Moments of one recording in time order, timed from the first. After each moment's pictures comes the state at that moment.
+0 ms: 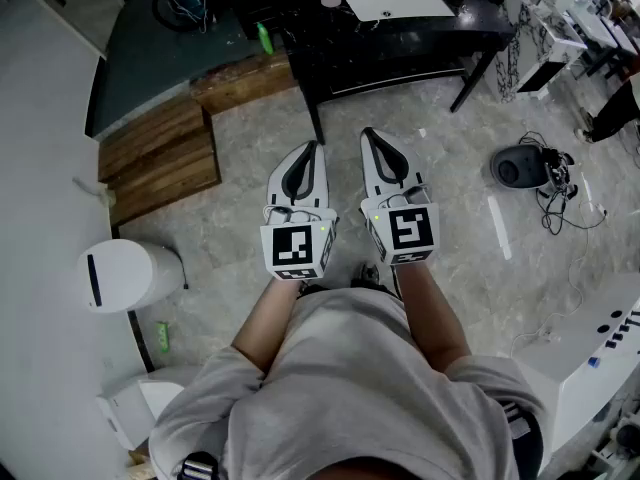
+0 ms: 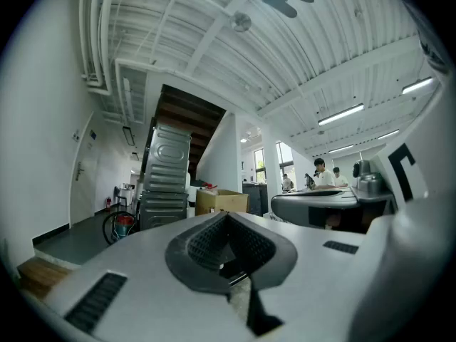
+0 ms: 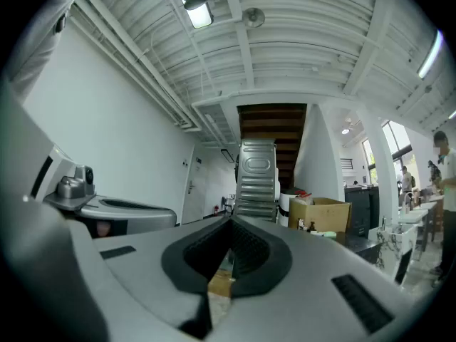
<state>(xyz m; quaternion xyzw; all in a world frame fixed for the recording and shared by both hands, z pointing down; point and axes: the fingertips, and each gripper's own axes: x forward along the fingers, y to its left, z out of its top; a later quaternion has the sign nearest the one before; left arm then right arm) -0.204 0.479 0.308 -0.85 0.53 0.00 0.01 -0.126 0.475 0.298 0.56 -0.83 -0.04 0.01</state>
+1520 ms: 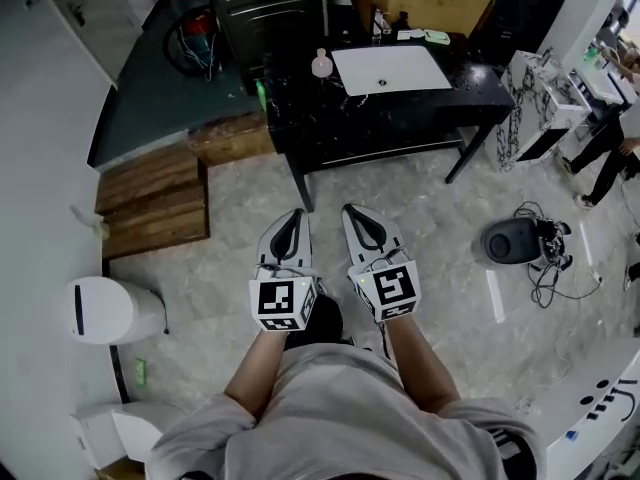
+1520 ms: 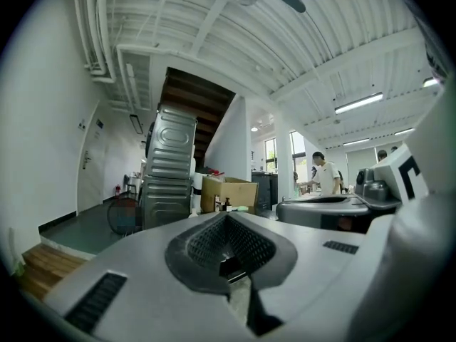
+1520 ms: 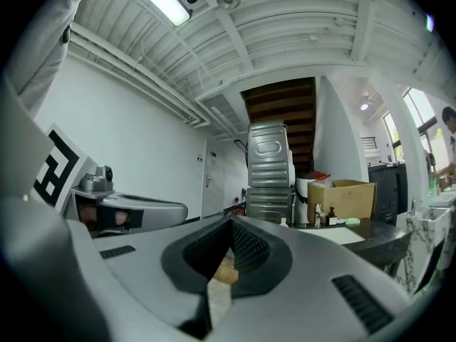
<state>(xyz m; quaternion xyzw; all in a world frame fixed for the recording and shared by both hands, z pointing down) -0.132 0.373 0.355 -0.83 0.56 -0.03 -0.03 -0.055 0.373 0.355 0.47 -0.88 0.01 0.03</state>
